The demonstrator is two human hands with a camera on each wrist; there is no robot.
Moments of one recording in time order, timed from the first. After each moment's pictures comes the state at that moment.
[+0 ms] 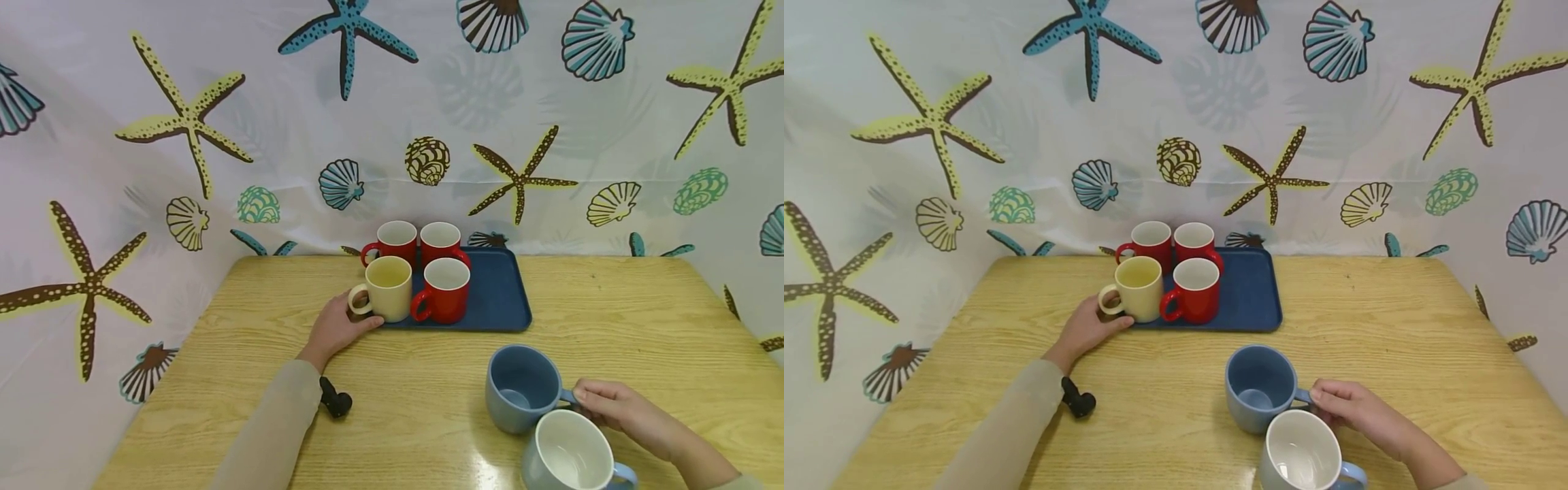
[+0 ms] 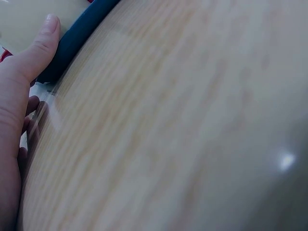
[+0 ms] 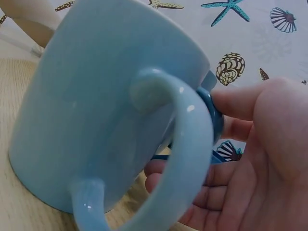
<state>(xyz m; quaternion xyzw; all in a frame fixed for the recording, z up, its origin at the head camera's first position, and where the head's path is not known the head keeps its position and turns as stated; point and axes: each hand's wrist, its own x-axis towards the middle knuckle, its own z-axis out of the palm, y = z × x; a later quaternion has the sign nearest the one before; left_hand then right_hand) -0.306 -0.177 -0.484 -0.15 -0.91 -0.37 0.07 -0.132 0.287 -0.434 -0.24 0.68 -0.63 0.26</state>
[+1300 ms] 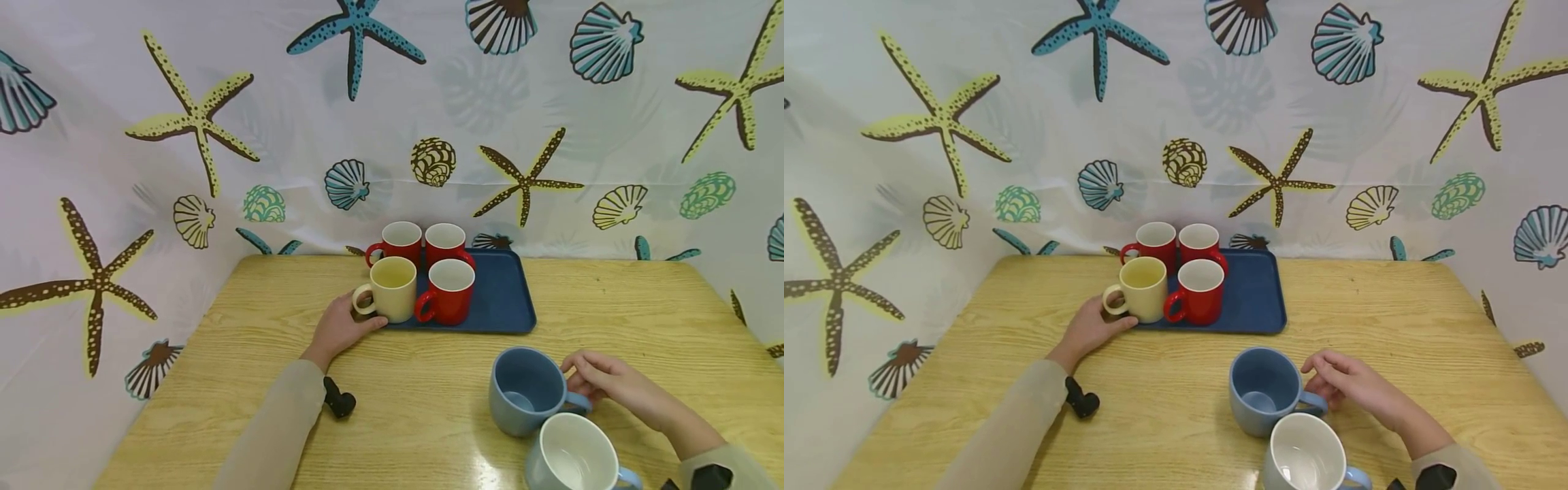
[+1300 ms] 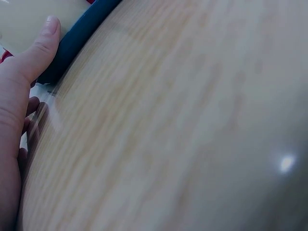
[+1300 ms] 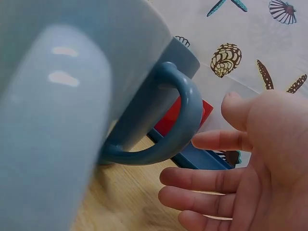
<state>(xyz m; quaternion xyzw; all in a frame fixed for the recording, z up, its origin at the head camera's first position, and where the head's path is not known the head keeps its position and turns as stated) -0.305 -0.178 -0.484 -0.15 -0.91 -0.38 0.08 -0.165 0.287 -0.427 -0.17 0.78 -0.56 0.23</state>
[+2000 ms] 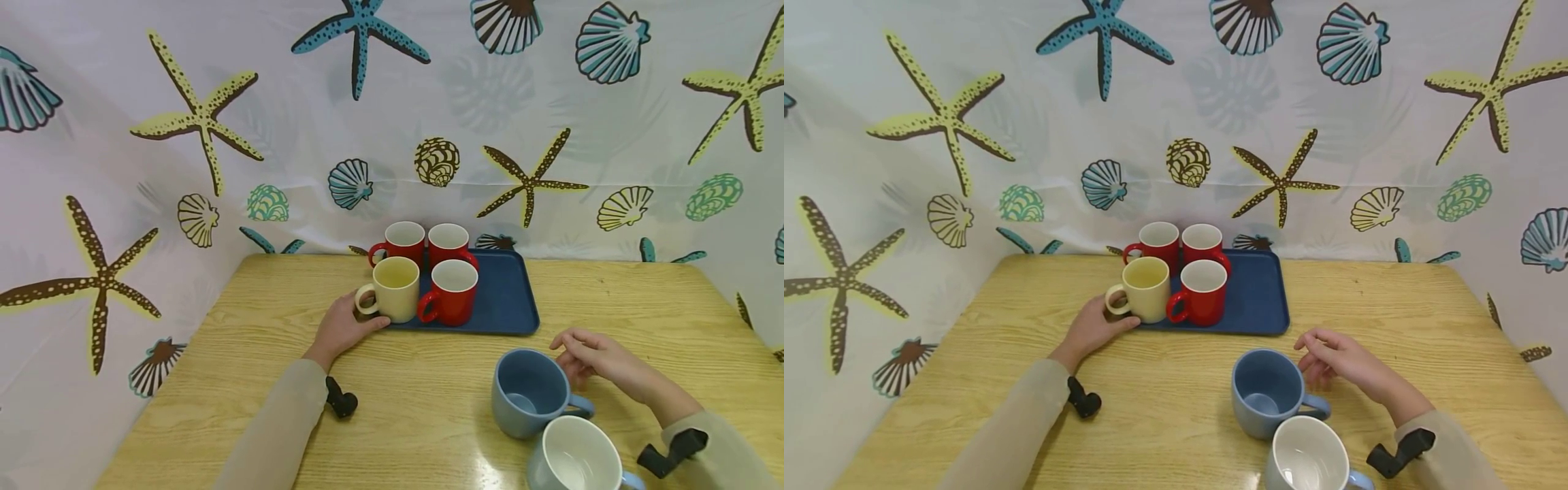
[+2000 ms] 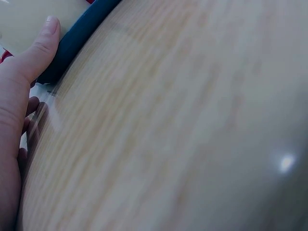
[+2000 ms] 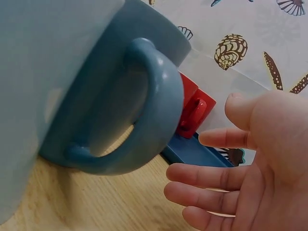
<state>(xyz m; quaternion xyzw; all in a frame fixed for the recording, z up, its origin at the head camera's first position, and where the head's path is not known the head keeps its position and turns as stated) -0.303 -0.178 -0.483 -0.15 -0.91 -0.38 0.08 -0.201 0.278 -0.424 -0.17 0.79 -0.55 0.22</state>
